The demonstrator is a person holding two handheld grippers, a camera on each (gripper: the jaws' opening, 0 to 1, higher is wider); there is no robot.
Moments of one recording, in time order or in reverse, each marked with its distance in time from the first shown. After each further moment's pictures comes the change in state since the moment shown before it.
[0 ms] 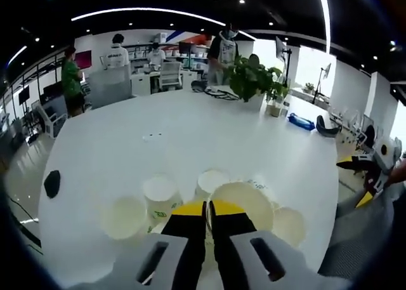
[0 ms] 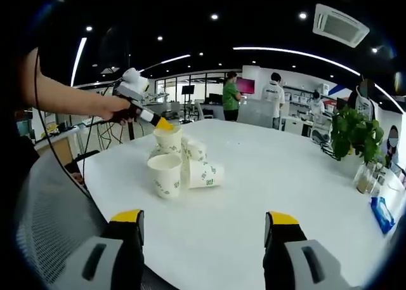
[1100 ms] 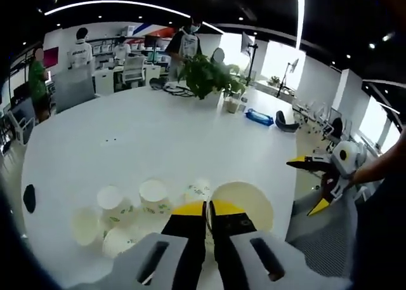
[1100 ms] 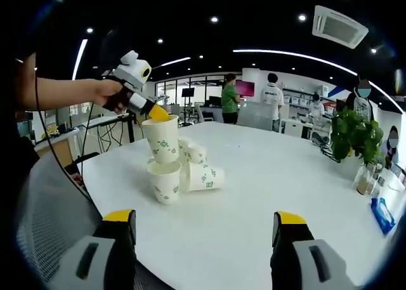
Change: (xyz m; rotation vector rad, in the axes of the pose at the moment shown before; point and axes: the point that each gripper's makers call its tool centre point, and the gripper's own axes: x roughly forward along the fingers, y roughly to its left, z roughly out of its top) left arm -0.017 -0.084 0.012 0.043 0.091 -0.251; right arm 0.000 -0.001 0.003 -0.002 -0.018 -0.005
